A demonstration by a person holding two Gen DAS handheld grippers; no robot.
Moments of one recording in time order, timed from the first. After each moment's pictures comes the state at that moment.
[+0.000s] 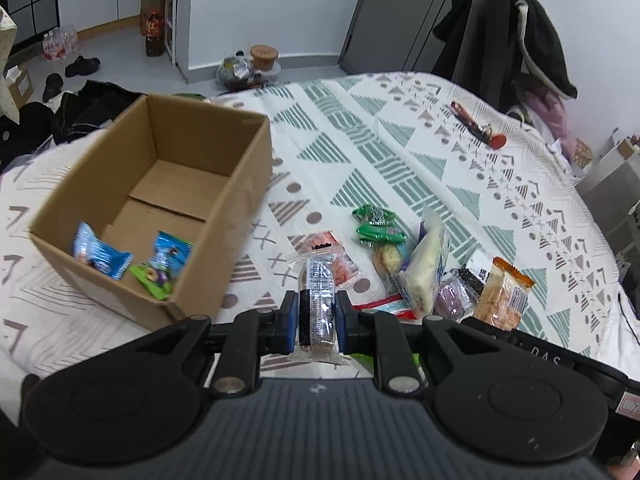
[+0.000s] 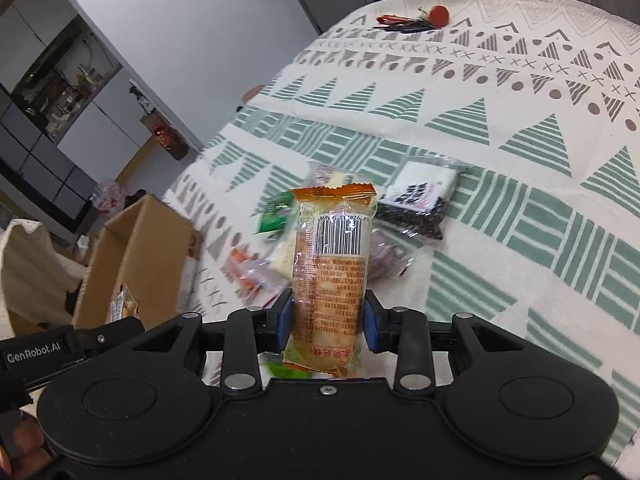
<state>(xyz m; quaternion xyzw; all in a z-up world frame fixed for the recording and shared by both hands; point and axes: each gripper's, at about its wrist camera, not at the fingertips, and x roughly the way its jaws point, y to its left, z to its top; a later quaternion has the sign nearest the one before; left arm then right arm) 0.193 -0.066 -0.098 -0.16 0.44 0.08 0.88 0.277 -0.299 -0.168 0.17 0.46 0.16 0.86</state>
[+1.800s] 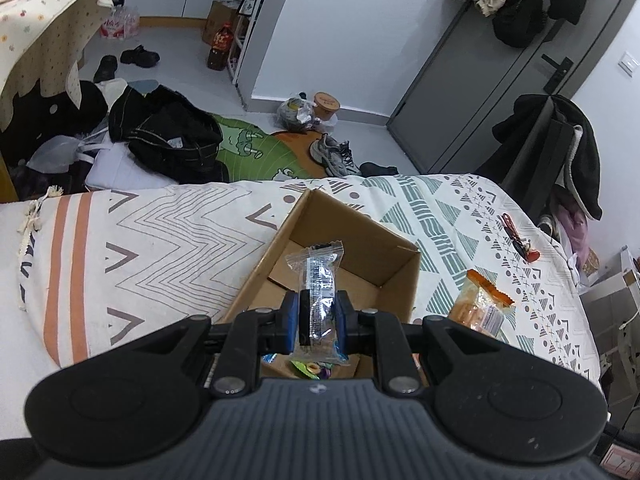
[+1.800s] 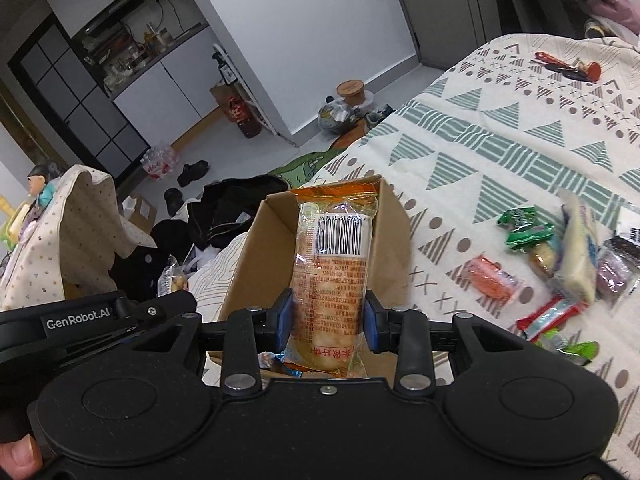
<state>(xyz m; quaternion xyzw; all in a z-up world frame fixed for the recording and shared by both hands) 0.163 0.121 -0.055 -0.26 0.38 0.12 0.88 0.250 -0.084 -0.094 0.11 0.44 0.23 0.86</state>
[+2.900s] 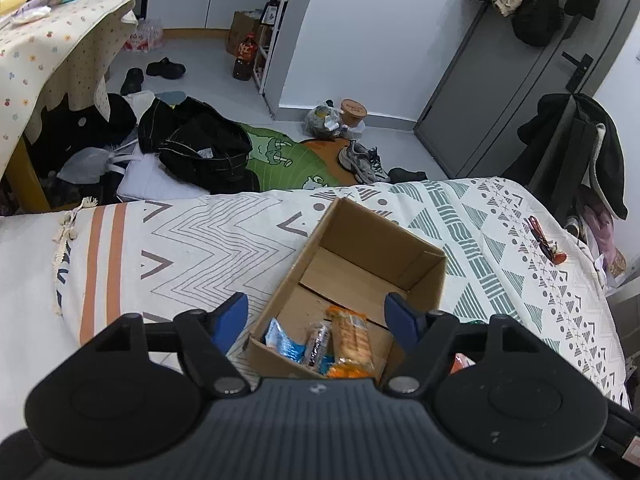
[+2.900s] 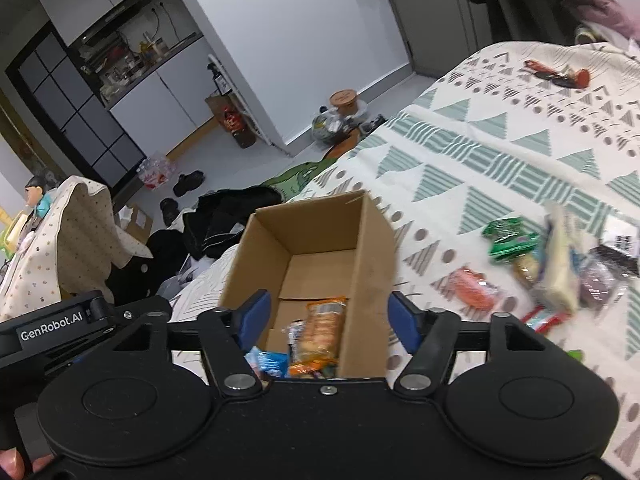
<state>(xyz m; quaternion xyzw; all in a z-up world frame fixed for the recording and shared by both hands) 0.156 0.114 -0.042 -0.23 0.38 0.17 0.88 0.247 -0.105 -0.085 0.12 0.42 0.21 0.87</state>
